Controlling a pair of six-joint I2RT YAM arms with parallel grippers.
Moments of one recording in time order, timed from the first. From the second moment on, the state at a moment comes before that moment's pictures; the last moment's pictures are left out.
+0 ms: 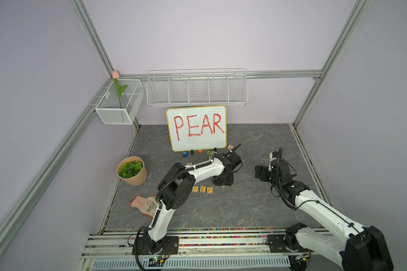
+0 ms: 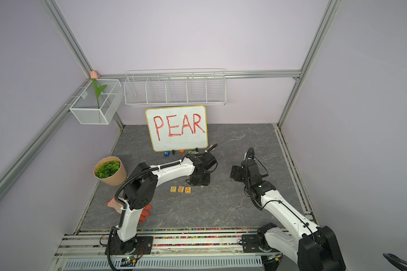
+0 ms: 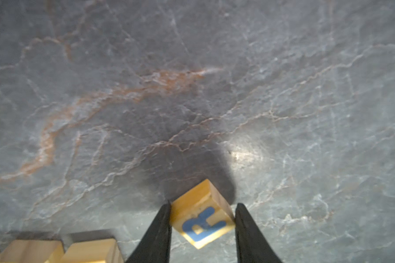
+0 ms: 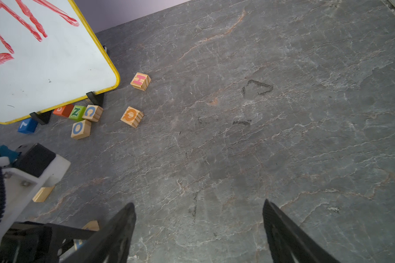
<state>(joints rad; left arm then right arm) -0.94 2.11 1.59 -0.89 -0.03 -0.72 0.39 1.06 0.58 -0.21 0.19 0.47</state>
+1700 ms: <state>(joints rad) -0.94 1.91 1.46 -0.80 -0.02 -0.46 0.39 1.06 0.68 -0.38 0.26 0.49</state>
